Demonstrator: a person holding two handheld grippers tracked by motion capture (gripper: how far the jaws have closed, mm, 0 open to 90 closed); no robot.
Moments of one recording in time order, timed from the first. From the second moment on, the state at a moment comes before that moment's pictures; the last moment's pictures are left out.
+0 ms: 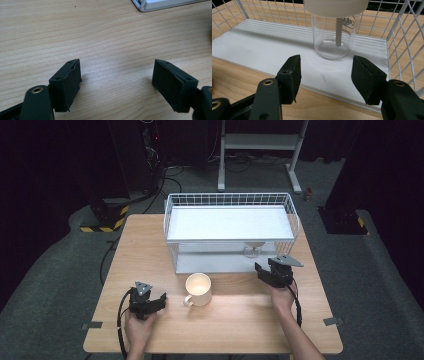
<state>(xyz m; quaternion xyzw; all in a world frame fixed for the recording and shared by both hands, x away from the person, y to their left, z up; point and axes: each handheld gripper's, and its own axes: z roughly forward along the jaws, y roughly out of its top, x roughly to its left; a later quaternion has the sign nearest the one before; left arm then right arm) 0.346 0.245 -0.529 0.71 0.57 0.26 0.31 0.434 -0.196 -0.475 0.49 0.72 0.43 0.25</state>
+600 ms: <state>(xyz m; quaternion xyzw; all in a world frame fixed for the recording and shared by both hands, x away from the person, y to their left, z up) 0.346 0.245 -0.529 0.71 0.57 0.26 0.31 0.419 -0.206 -0.469 0.47 0.72 0.45 0.25</state>
